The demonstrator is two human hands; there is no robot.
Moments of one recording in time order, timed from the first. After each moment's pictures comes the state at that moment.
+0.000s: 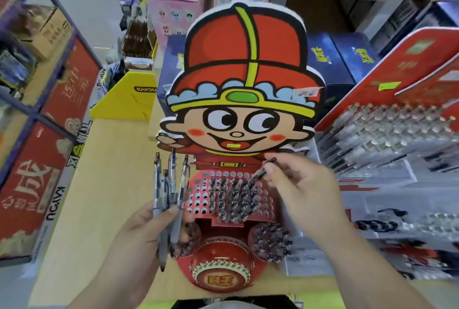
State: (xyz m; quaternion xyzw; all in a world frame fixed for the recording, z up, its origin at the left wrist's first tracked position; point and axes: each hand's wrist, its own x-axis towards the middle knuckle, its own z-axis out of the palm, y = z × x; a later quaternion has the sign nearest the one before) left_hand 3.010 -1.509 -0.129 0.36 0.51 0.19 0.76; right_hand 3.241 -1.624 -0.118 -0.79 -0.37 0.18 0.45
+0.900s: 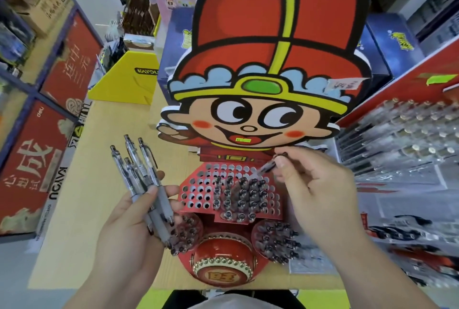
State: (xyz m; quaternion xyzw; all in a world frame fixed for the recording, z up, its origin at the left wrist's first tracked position) left_hand 3.024 -1.500 -0.128 0.25 0.53 0.33 0.74; right_hand 3.242 -1.614 -0.120 -0.79 -0.42 0.10 0.43
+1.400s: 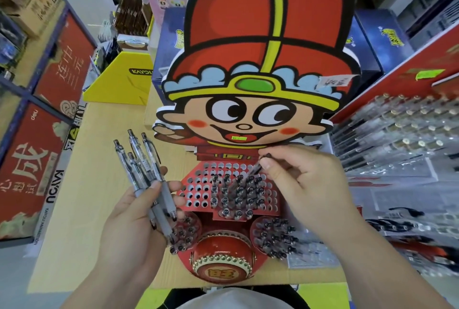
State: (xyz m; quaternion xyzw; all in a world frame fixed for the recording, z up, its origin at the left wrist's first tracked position) left_hand 3.031 -1.497 -0.123 0.27 0.52 0.31 0.75; right_hand 3.243 -1.607 -0.109 -0.78 -0.47 0.15 0.39
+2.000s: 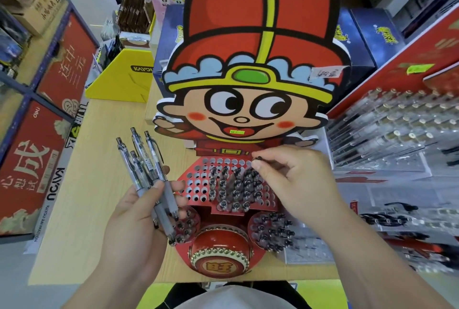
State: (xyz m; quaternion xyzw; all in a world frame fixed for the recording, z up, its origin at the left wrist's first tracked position) left_hand 3.027 -1.510 -0.129 0.29 0.51 0.32 0.74; right_hand 3.241 -1.606 -0.113 -0.80 -0.46 0.18 0.34
